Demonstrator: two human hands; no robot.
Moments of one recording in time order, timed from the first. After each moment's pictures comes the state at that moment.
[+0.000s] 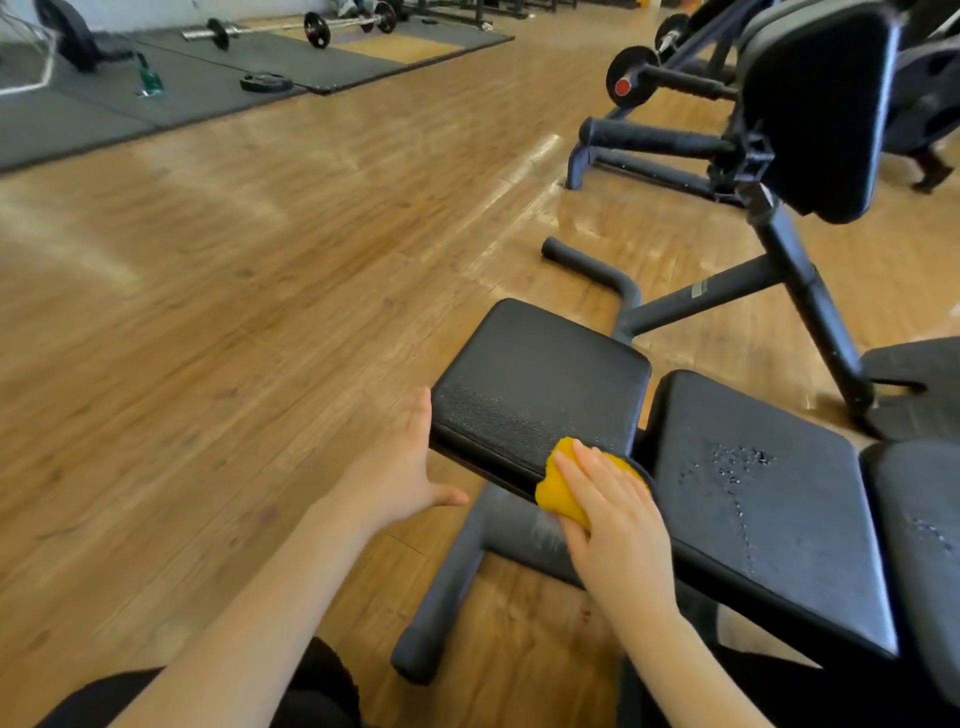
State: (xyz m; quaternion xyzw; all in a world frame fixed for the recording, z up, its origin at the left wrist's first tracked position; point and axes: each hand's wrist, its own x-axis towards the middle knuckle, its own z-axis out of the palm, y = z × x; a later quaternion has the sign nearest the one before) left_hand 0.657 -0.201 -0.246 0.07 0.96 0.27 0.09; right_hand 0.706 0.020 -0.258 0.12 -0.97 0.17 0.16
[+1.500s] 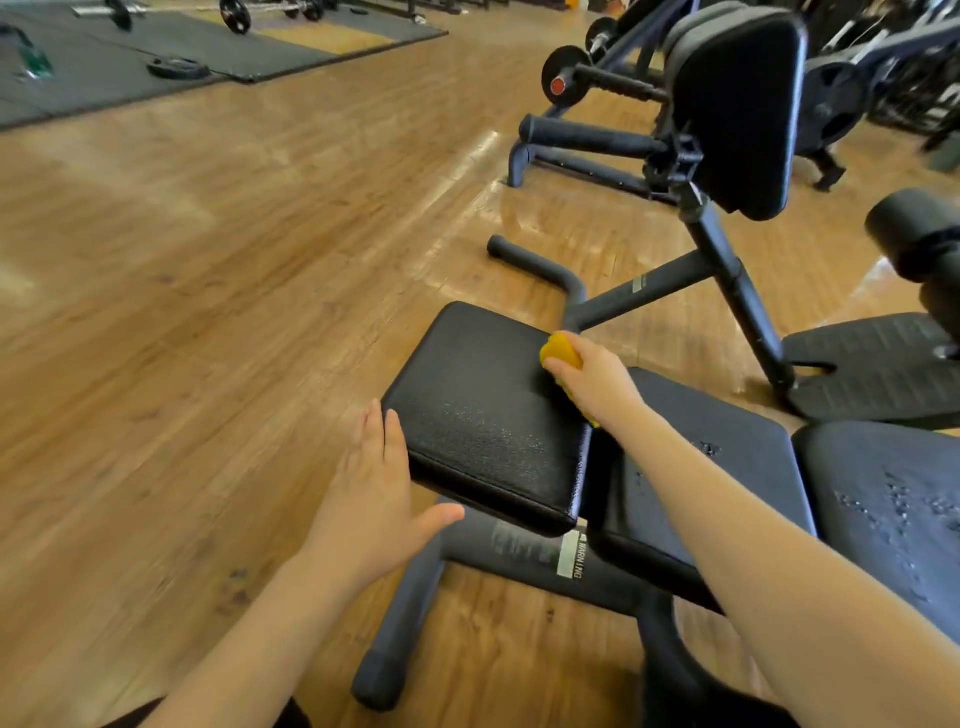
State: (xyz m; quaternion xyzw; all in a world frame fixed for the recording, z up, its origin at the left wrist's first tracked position) left_hand 0.673 -0.173 -0.246 0.06 0.97 0.22 0.08; right_hand 0.561 0.060 -0.217 -0.02 -0.96 0.29 0.01
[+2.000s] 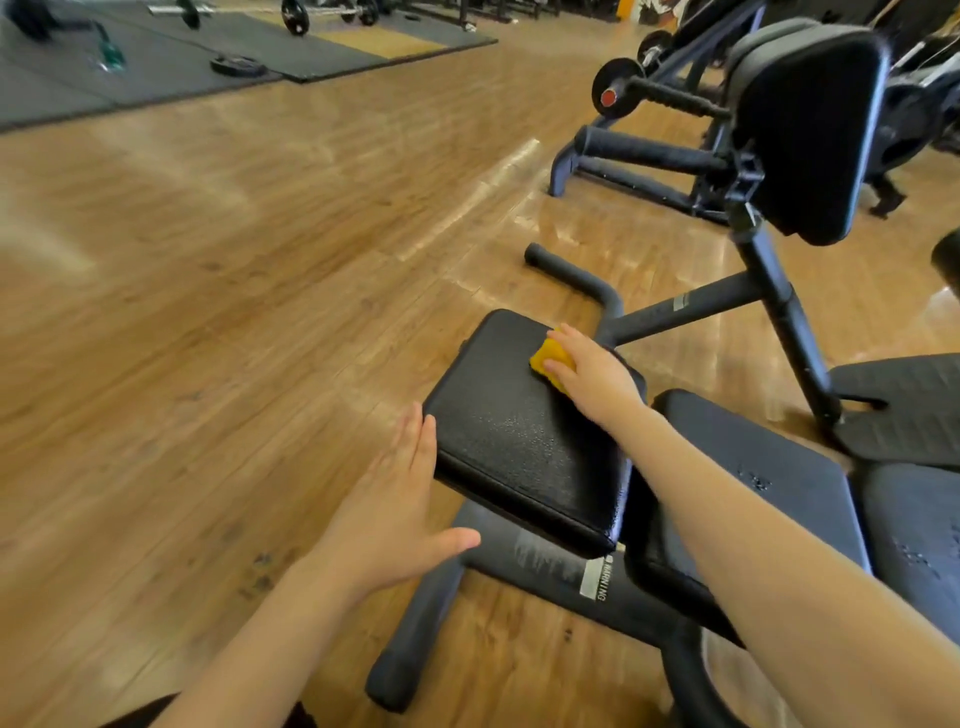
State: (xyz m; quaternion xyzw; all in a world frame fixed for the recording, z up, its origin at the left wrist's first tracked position) left_hand 0.670 -0.194 -0.245 0.13 0.95 0.26 0.11; right_hand 0.530 0.026 -0.218 0.09 -0.98 0.20 -0.01
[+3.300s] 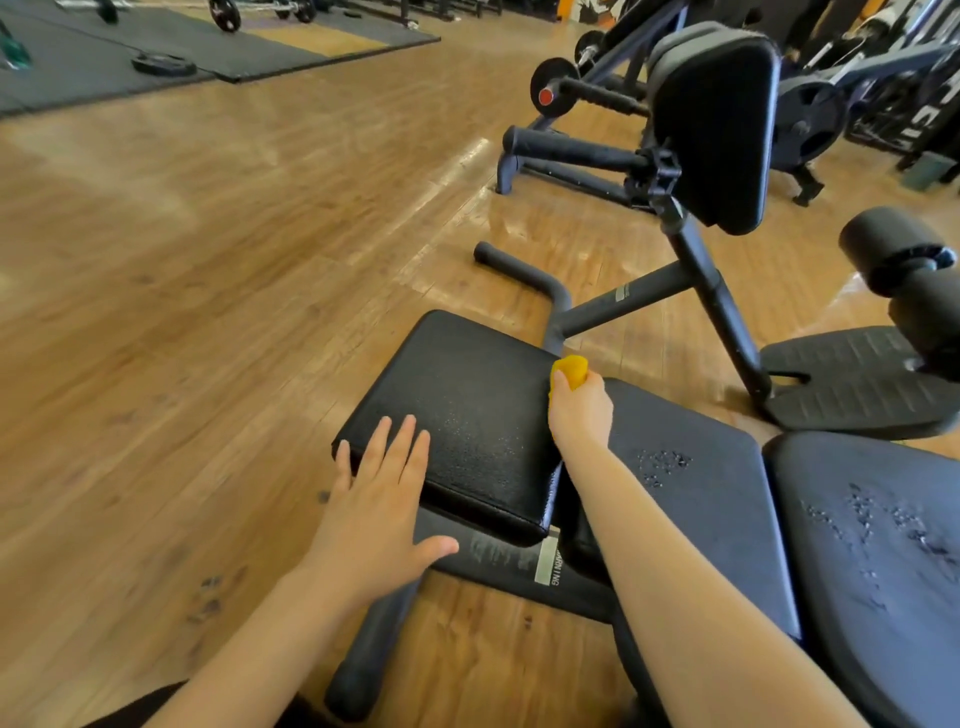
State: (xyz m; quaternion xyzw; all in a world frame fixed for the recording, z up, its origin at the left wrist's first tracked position) left_hand 0.669 -0.152 -0.243 0.15 0.98 0.08 0.05; right_hand 0.575 0.043 -0.216 -0.29 -0.85 0.44 0.07
